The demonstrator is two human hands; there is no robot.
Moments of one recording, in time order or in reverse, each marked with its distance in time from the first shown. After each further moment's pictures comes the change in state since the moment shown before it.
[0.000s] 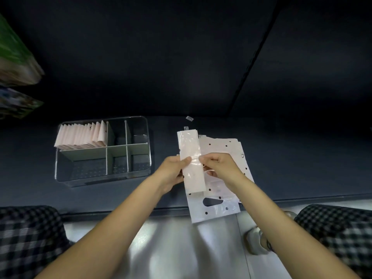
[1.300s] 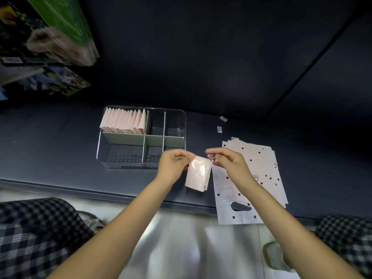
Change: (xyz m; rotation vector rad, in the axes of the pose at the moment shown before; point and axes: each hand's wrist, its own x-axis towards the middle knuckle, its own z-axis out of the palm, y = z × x) left_hand -0.026 -0.005 -0.080 0.068 0.323 0.331; right_hand 0.015 -0.005 0.068 -0.126 -0.123 -0.330
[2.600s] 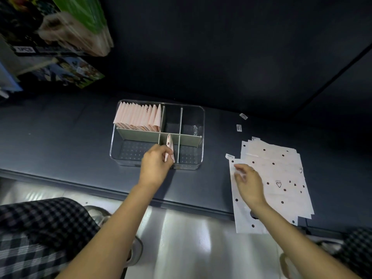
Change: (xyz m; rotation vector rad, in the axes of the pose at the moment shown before) left_hand 0.034 -0.037 -0.079 0.768 0.299 0.364; right_hand 0.011 0.089 0.013 -0.518 0.262 0.181
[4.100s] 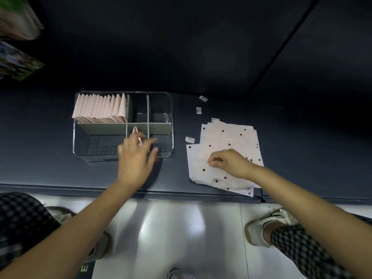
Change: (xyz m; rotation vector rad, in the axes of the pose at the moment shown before) left_hand -0.032 0.044 0.046 0.334 0.008 0.297; right_hand 0.023 0.027 -0.093 -0.322 -0.594 -0.301
